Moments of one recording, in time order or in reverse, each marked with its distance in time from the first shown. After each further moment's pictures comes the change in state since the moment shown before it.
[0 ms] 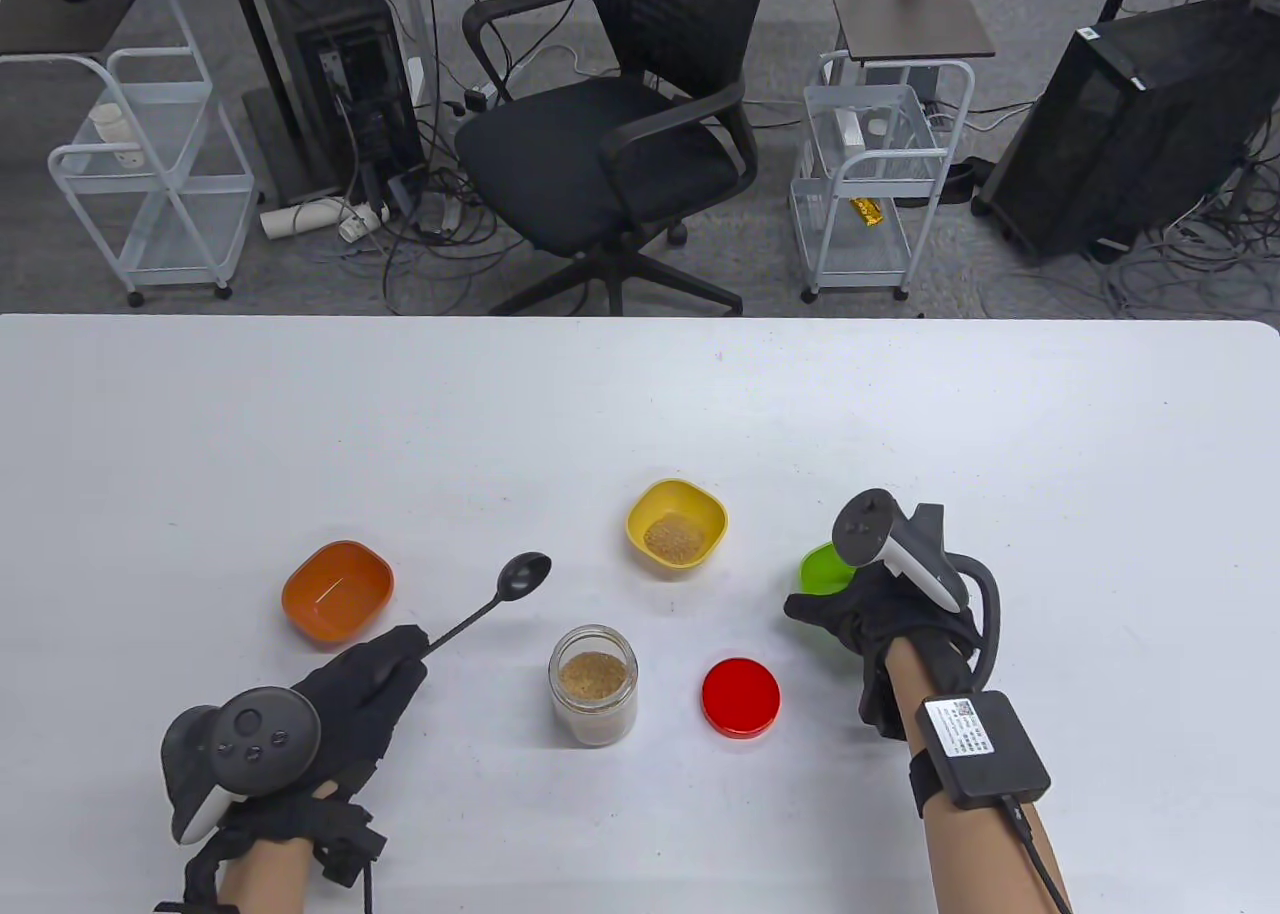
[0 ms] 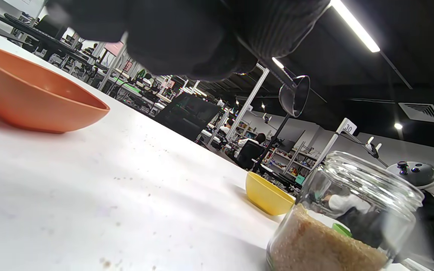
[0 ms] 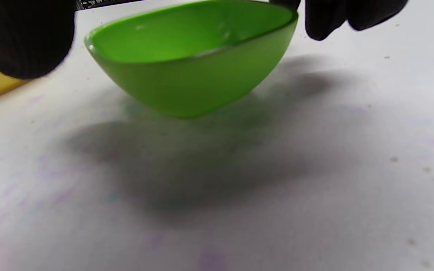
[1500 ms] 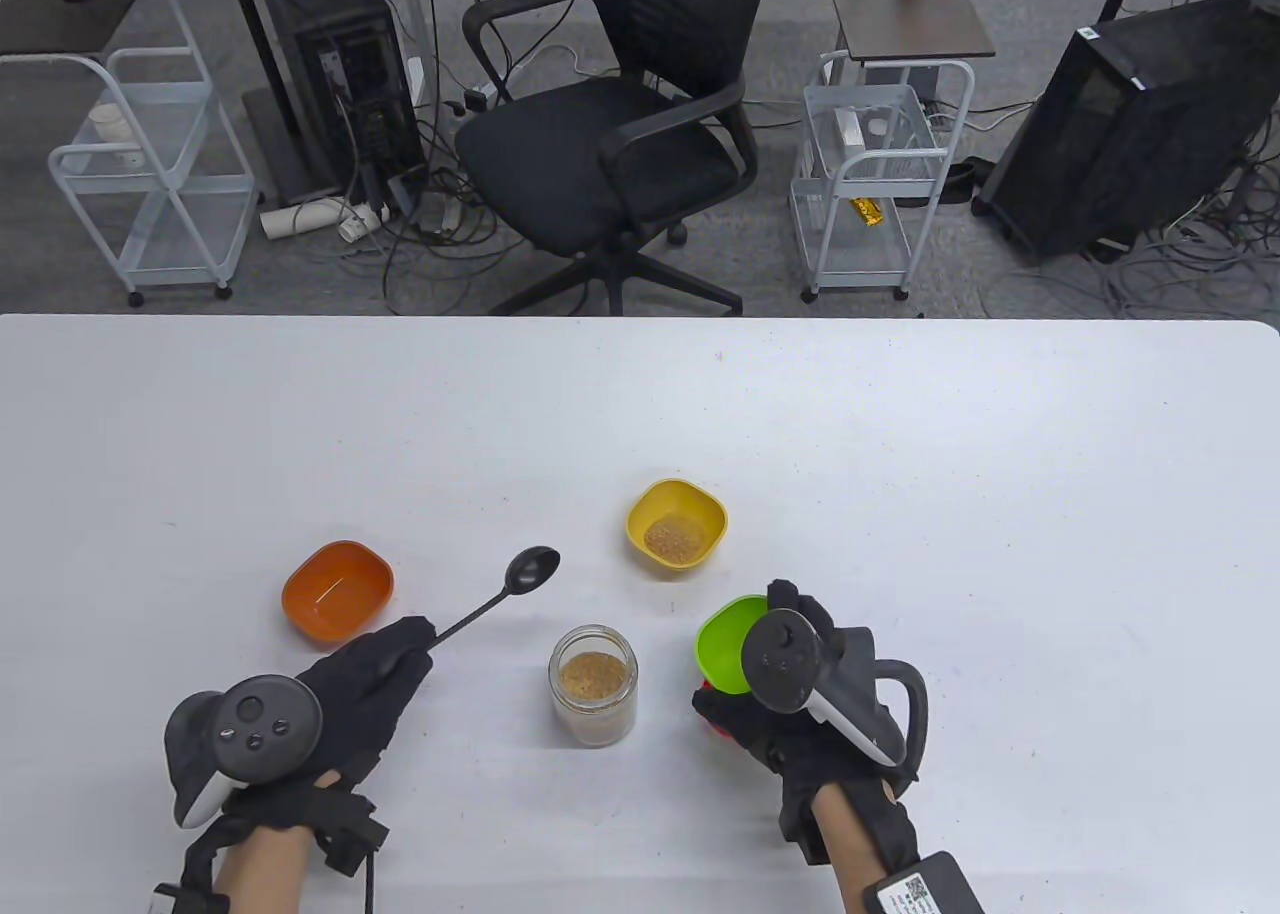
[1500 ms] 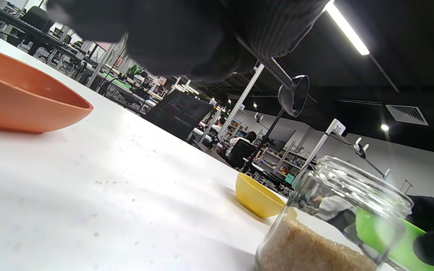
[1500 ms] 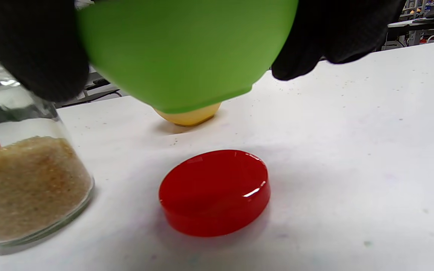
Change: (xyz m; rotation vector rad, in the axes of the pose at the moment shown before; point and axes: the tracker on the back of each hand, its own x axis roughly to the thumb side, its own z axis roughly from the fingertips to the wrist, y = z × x) left_hand -0.001 0.000 -0.009 -0.006 -0.035 0.032; right_hand 0.068 0.021 0.134 -0.267 -0.272 -0.053
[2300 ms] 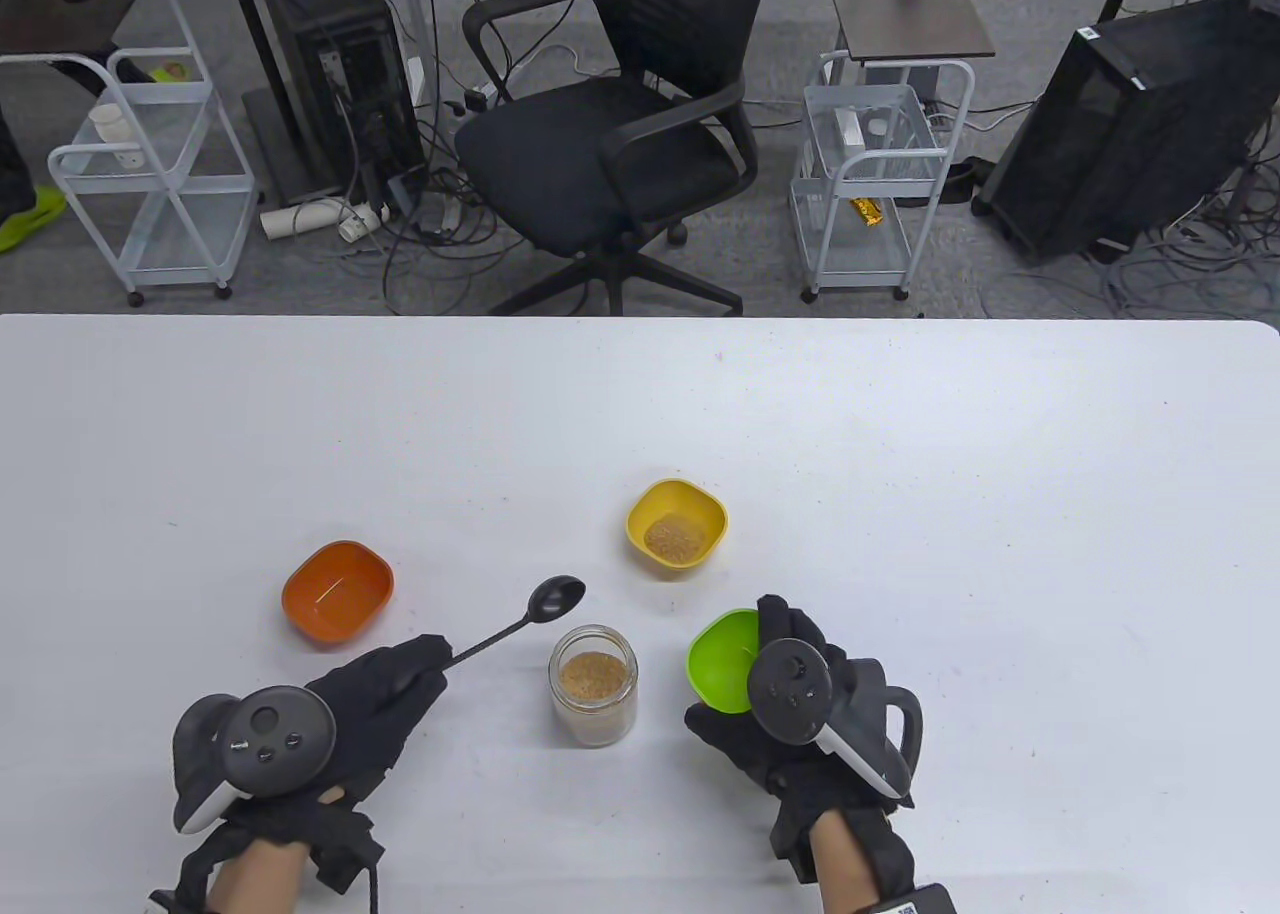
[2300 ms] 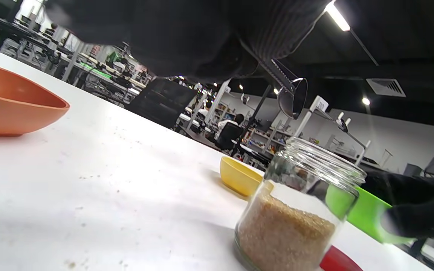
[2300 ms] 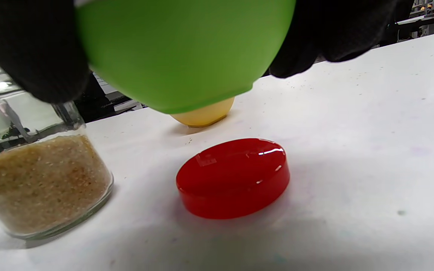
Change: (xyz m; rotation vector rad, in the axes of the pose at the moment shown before) left_hand 0.019 0.004 0.003 -0.103 -0.082 -0.065; right_hand -0.009 0.015 0.006 -0.049 -0.045 -0.068
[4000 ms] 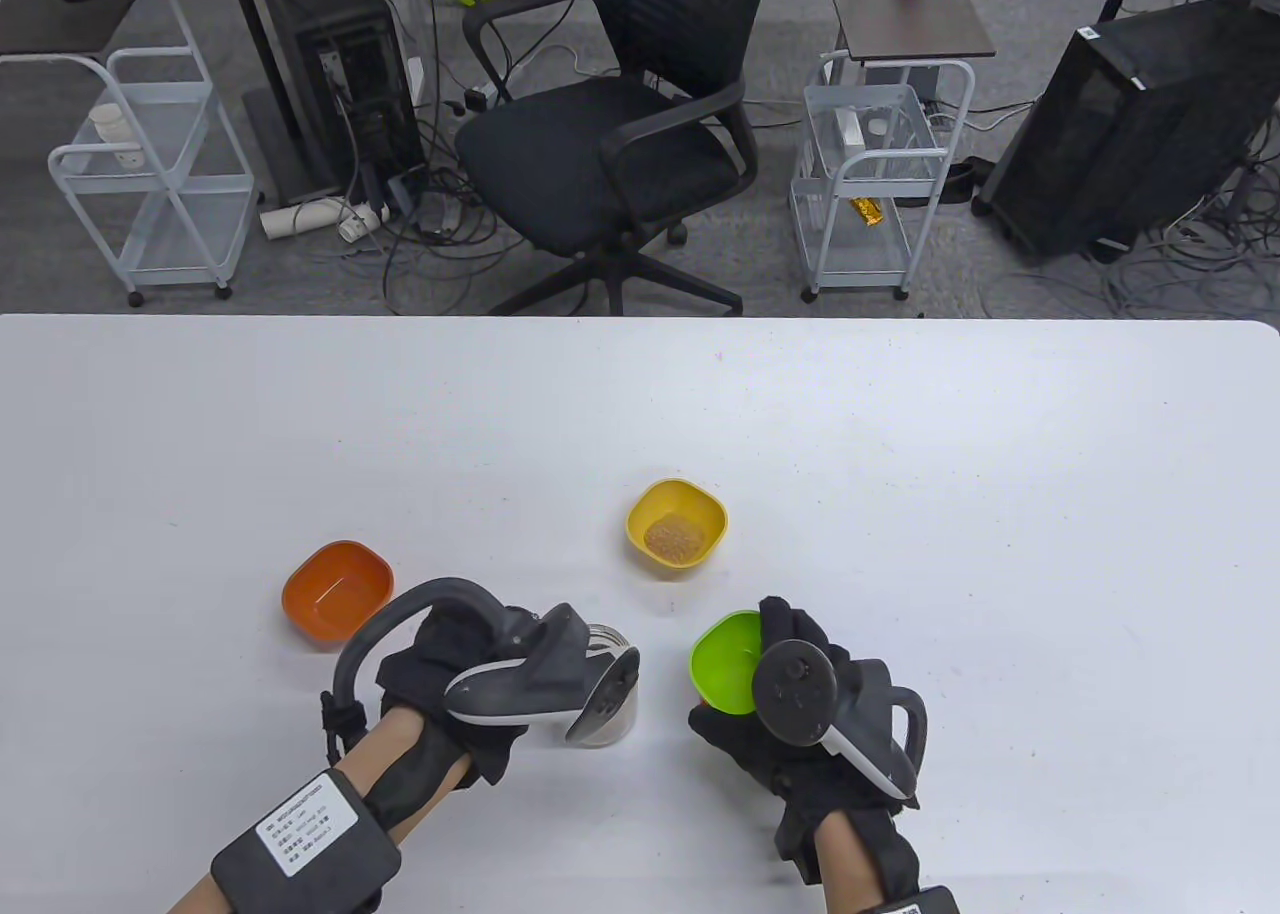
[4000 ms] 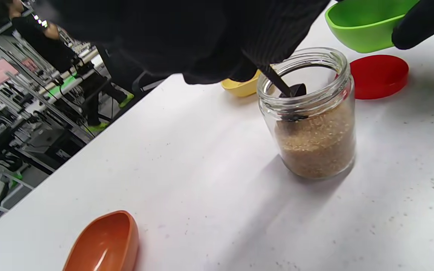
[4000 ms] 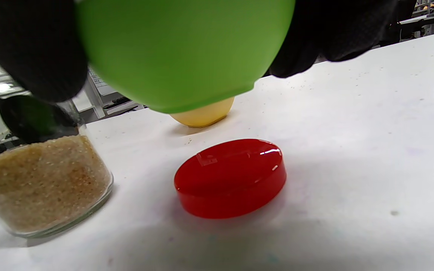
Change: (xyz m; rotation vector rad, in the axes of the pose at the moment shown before) left_hand 0.169 -0.010 -0.095 -0.623 -0.070 -0.983; right_hand -0.002 -0.001 0.001 0.006 -0.010 0.001
